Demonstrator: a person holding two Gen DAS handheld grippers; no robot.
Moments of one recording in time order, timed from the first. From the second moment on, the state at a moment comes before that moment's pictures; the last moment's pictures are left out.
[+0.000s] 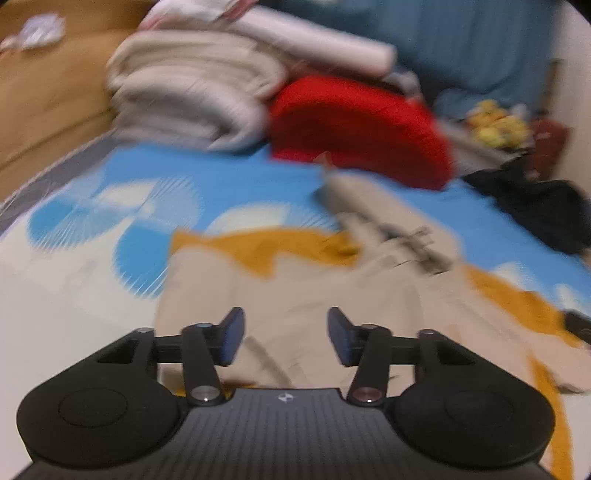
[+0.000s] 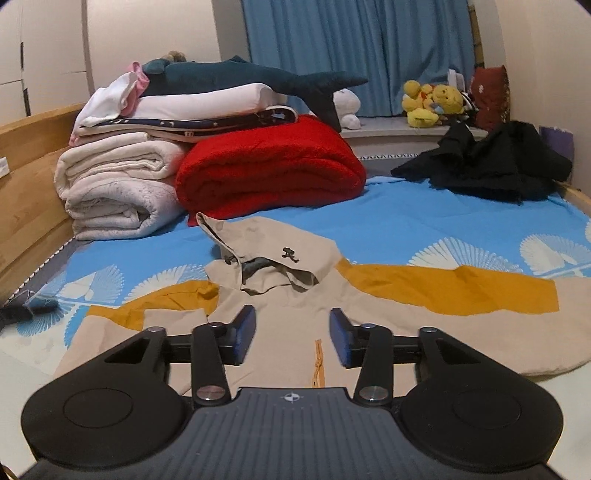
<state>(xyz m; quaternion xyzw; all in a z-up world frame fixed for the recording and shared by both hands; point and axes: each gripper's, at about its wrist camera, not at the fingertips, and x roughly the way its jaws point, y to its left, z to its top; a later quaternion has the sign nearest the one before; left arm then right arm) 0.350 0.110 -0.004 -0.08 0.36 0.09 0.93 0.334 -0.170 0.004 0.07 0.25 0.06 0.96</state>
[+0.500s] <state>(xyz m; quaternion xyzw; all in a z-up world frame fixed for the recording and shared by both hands) 0.384 0.158 0.009 -0.12 0.33 0.11 0.93 0.365 -0.129 -0.029 0.04 0.29 0.08 0.95</state>
